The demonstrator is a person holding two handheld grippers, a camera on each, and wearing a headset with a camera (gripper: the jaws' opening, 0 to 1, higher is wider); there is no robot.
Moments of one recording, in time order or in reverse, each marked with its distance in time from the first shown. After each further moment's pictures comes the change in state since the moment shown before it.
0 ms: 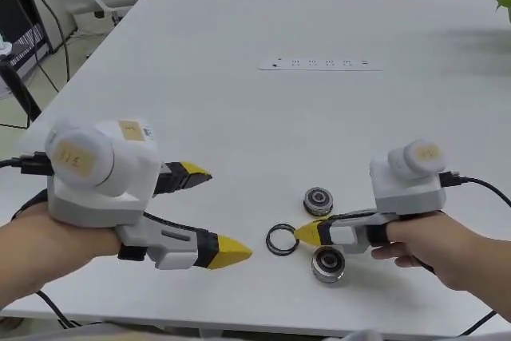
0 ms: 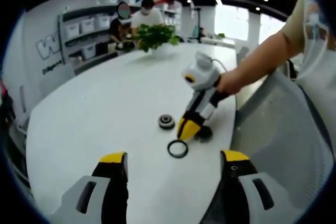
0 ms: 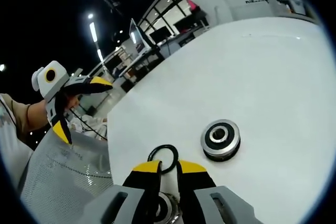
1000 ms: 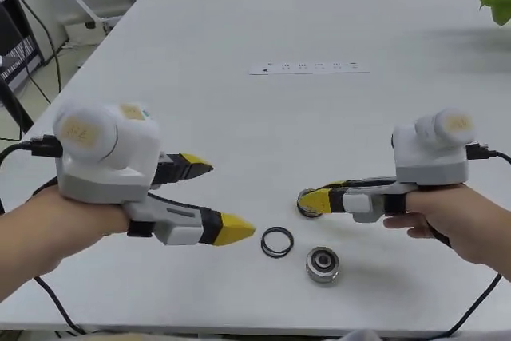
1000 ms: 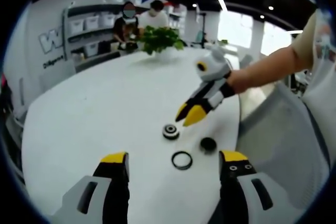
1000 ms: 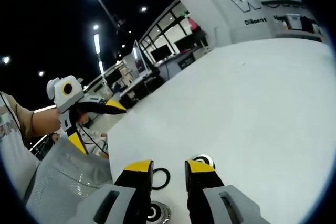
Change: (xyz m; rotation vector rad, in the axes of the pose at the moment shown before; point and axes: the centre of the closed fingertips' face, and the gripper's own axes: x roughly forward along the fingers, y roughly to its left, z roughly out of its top) left arm 0.012 0.014 0.020 -0.063 -0.030 -0.013; right arm -0.045 -0.006 0.049 -0.049 -0.159 -0.031
